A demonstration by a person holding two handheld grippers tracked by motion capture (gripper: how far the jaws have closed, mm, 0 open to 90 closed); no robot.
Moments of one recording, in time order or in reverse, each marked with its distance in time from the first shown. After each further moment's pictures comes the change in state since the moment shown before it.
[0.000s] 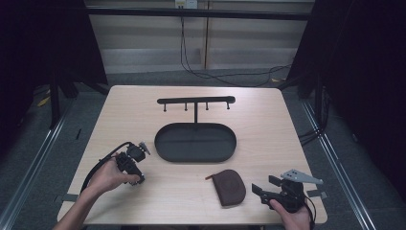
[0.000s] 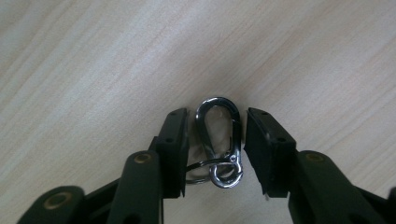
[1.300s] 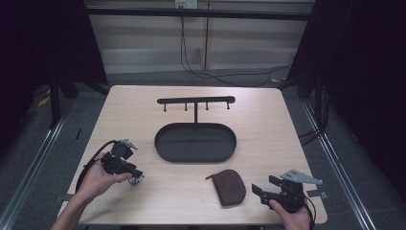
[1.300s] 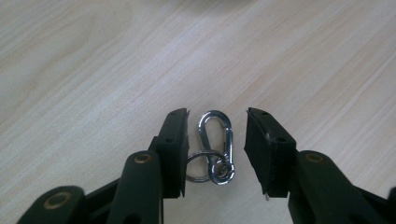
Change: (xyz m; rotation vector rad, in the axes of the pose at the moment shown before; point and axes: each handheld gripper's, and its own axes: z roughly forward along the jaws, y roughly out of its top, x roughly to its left) left arm 0.012 -0.031 -0.024 -0.267 -0.065 -0.040; right arm 0.001 0.000 0.000 -0.001 -0.006 -0.011
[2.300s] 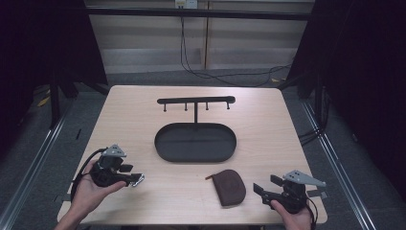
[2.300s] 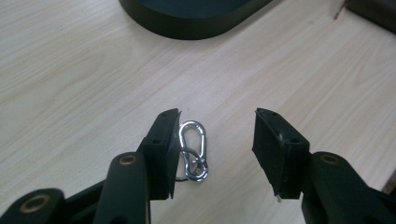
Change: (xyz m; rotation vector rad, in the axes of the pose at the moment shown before) left arm -0.021 -0.032 -0.026 -0.261 0.026 0.012; right arm 0.000 0.000 -0.005 -0.035 -0.008 0.006
